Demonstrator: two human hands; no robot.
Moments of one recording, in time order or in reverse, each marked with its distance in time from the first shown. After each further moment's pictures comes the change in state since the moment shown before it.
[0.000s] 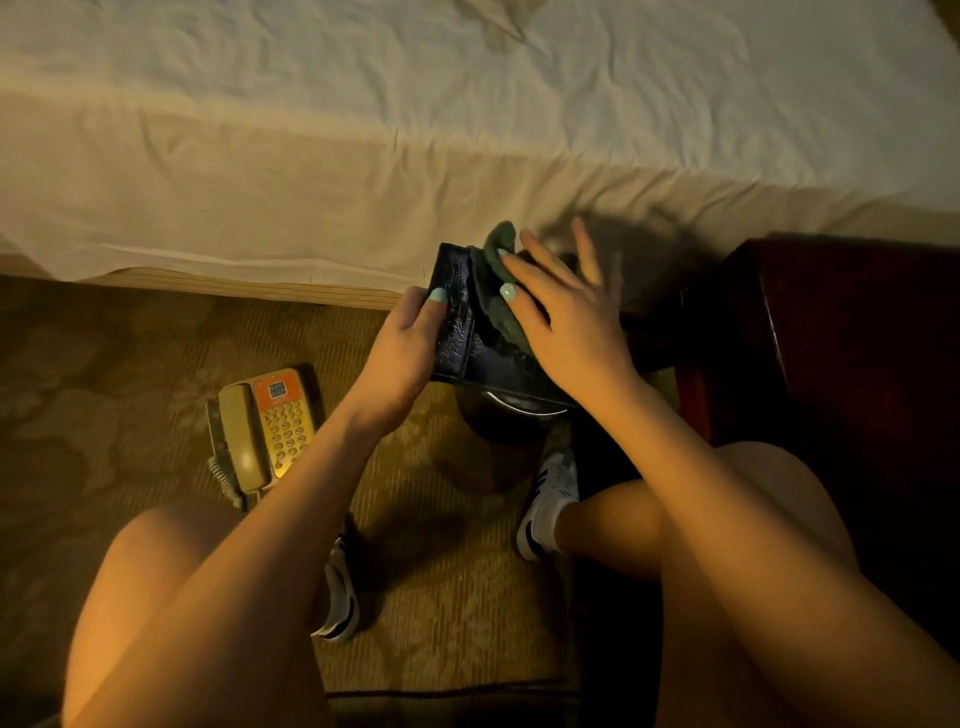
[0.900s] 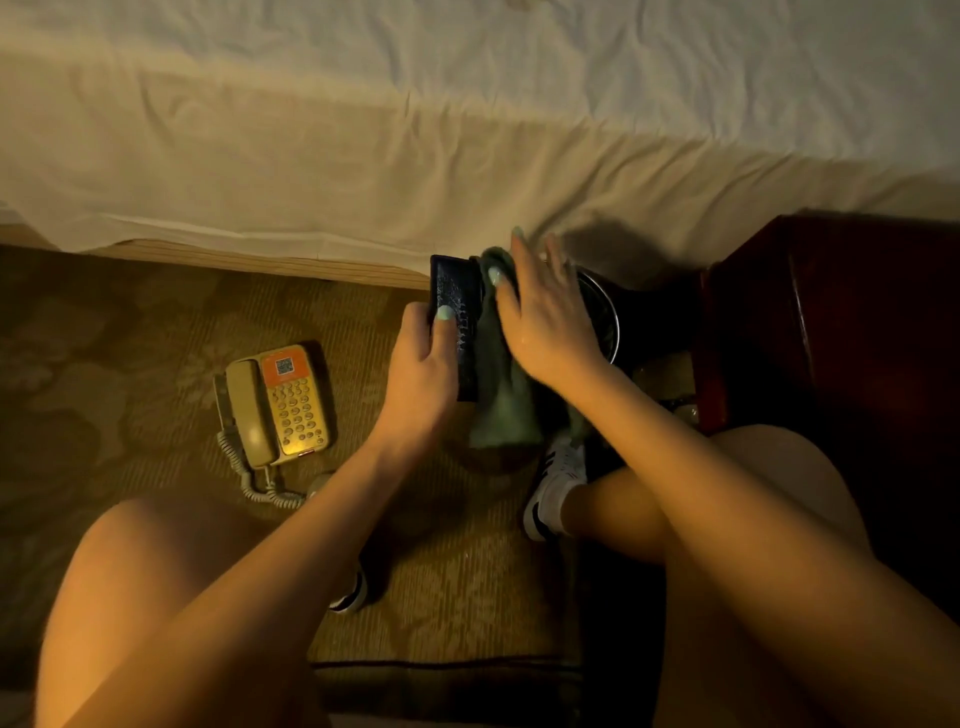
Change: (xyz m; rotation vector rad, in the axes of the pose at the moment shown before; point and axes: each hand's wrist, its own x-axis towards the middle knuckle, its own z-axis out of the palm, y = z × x) left_hand -0.027 -0.030 0.014 0.112 0.209 0.130; right_hand 0.010 -0.006 0.049 0.109 -0.217 0.162
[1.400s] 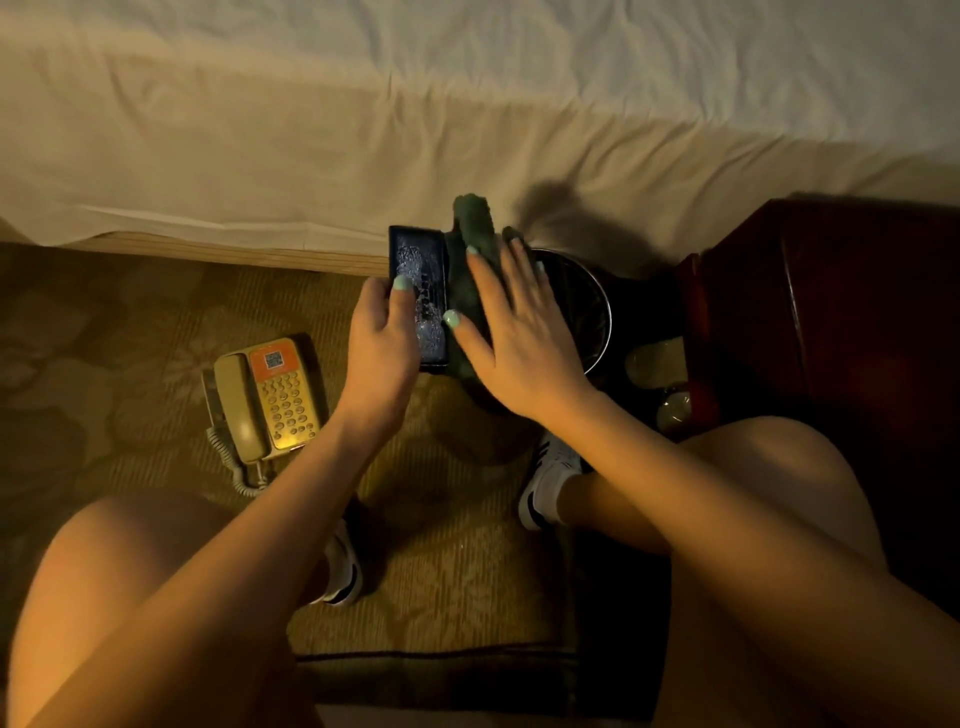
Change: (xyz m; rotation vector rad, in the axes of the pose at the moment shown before) left_hand 0.015 0.006 -0.014 -0.067 0.074 -0.057; right_hand -0.033 -0.009 0.010 -0.110 0.035 -0.174
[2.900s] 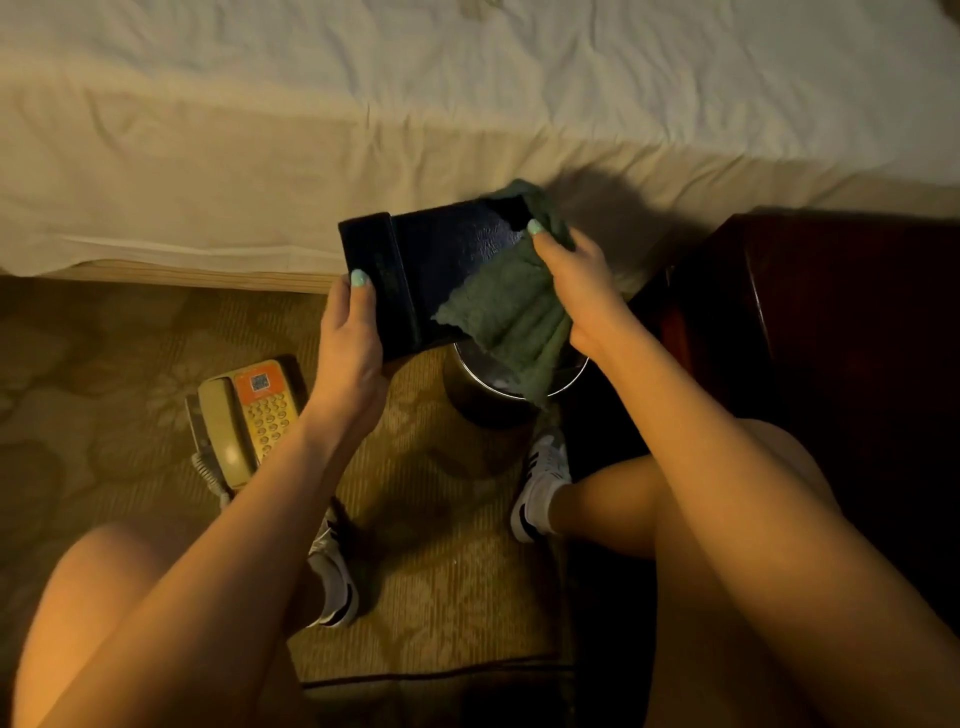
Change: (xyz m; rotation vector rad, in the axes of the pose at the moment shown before) left_hand 0.018 0.005 -0.006 -0.469 -0.152 -0.125; right_hand 0.041 0.042 -0.056 1.212 0.139 0.620
